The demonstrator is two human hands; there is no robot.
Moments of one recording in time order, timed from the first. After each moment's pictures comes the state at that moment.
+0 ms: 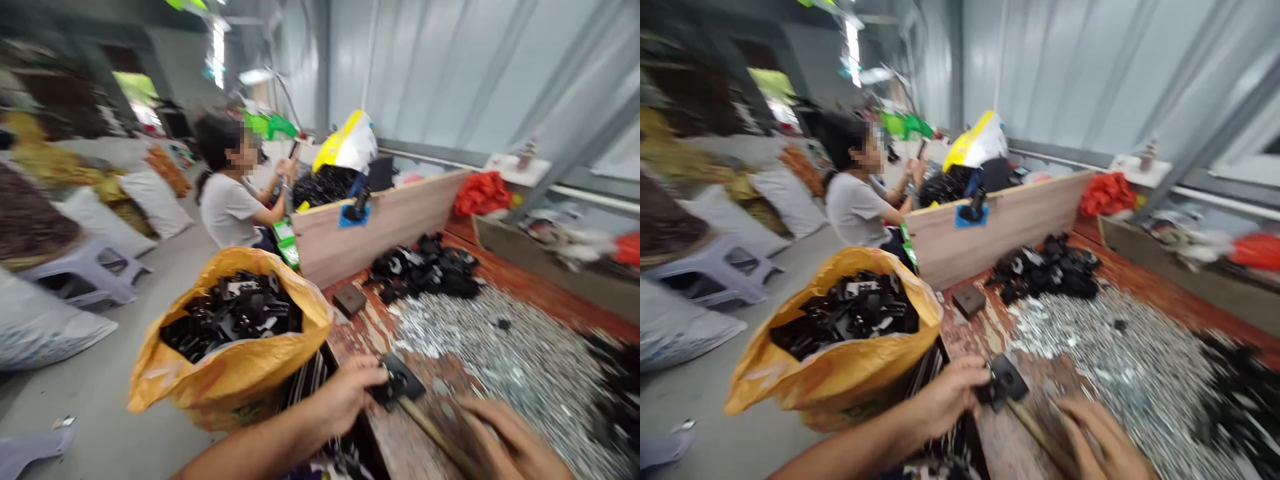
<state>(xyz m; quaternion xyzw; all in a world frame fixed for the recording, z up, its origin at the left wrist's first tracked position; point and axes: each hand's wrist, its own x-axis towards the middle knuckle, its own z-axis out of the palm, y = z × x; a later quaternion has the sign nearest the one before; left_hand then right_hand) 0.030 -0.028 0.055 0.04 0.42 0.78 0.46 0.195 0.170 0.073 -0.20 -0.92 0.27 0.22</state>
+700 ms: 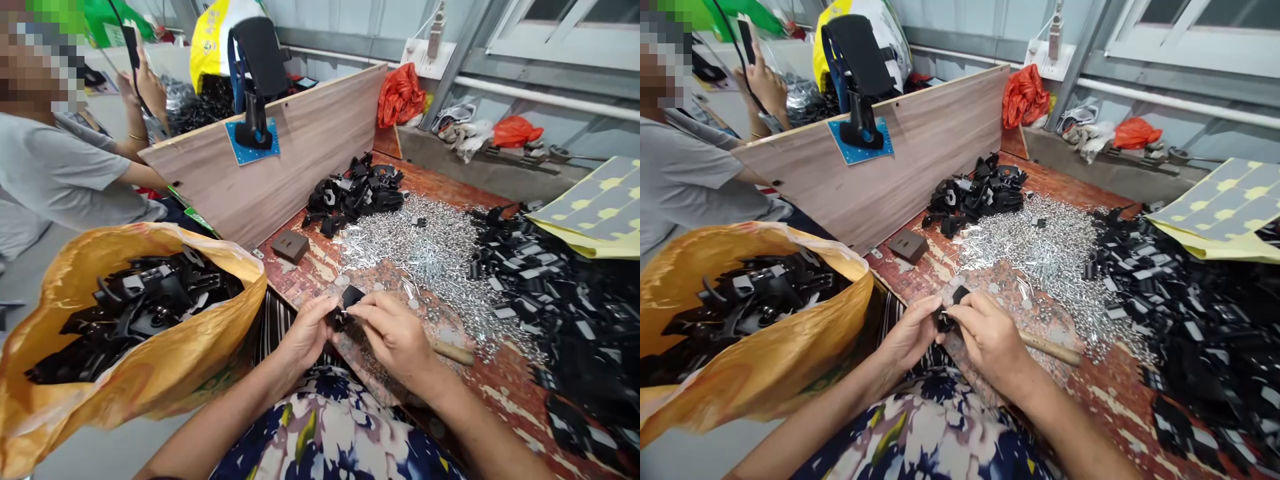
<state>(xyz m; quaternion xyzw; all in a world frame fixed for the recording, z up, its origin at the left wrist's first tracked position) 0.045 -0.022 0.066 0.01 0.42 0.75 0.51 0.171 0.099 0.110 -0.01 -0.92 0.30 0.27</state>
